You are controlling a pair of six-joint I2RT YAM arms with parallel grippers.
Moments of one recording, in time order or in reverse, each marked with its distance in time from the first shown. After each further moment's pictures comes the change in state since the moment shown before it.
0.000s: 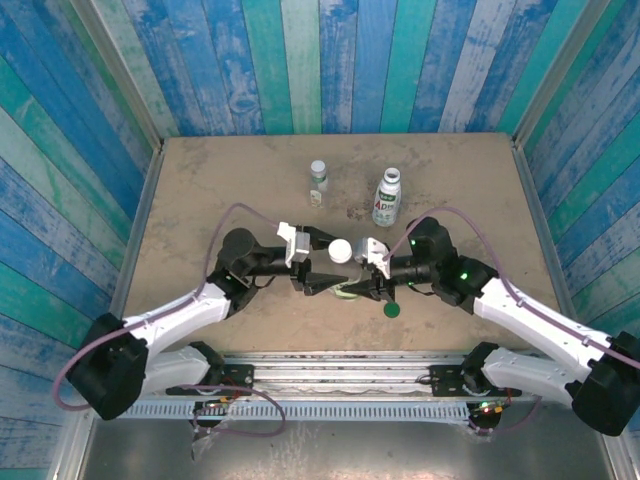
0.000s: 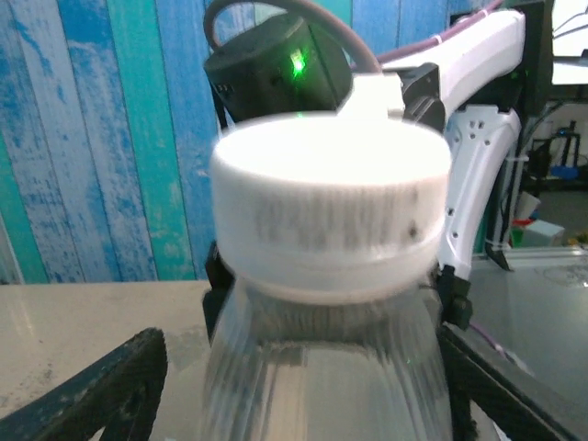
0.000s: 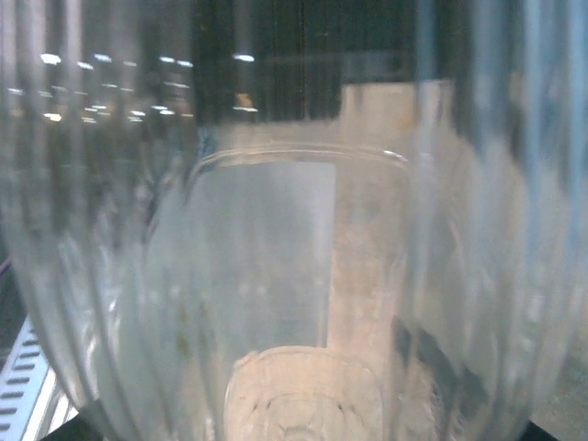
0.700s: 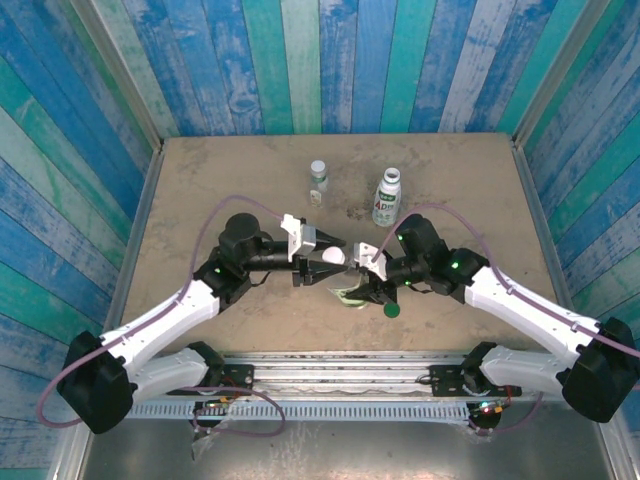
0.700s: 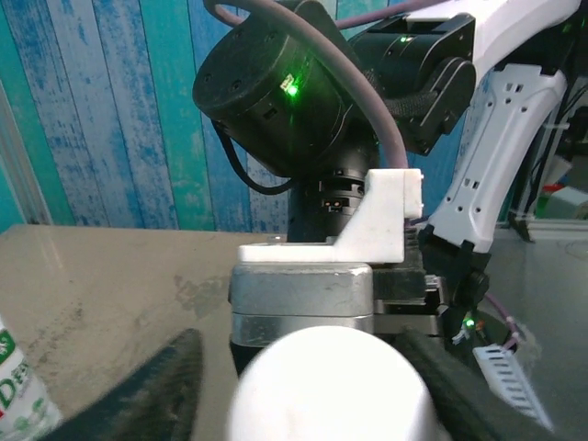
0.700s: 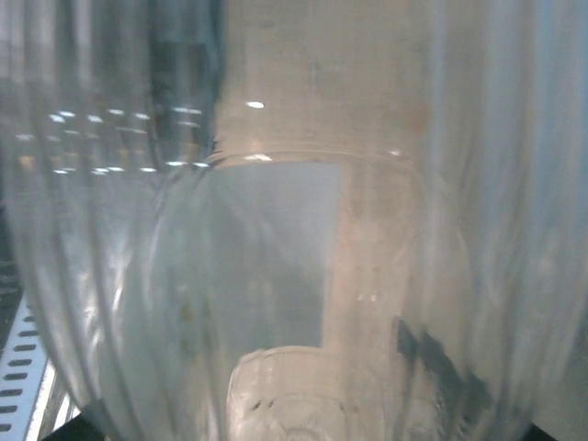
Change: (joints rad) left arm -0.002 -0.079 0.132 -0.430 -0.054 0.130; right arm -0.004 0.089 0.069 -0.217 0.029 -0.096
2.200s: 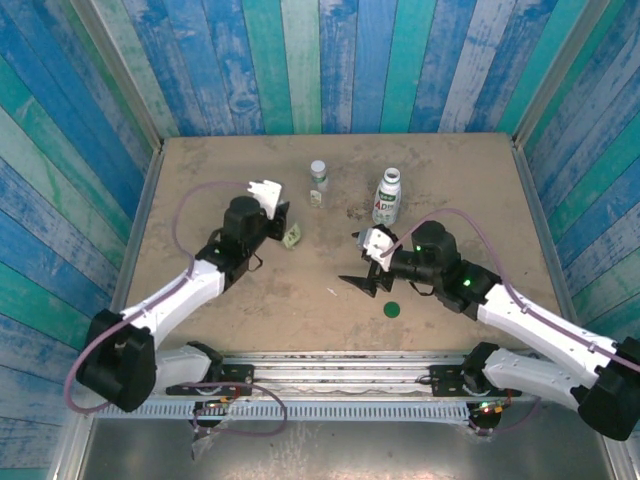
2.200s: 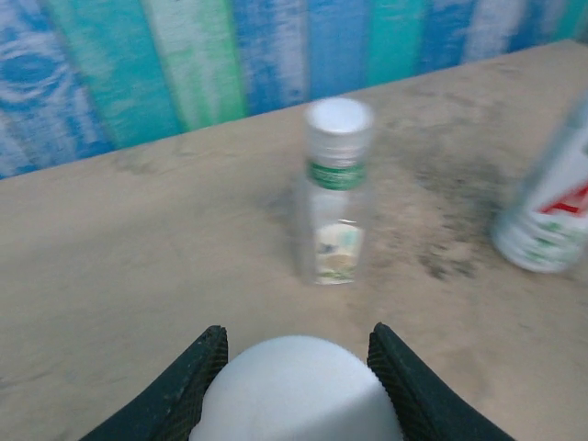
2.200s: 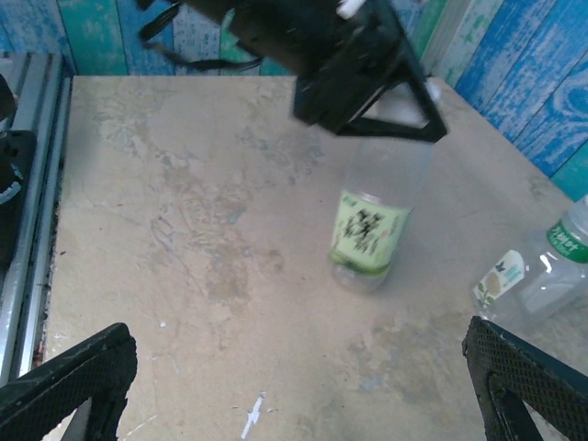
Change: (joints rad) left arm 0.220 0.183 0.072 -0.222 -0.985 -0.065; right arm 0.041 -0.127 -0.108 0.352 0.284 0.120
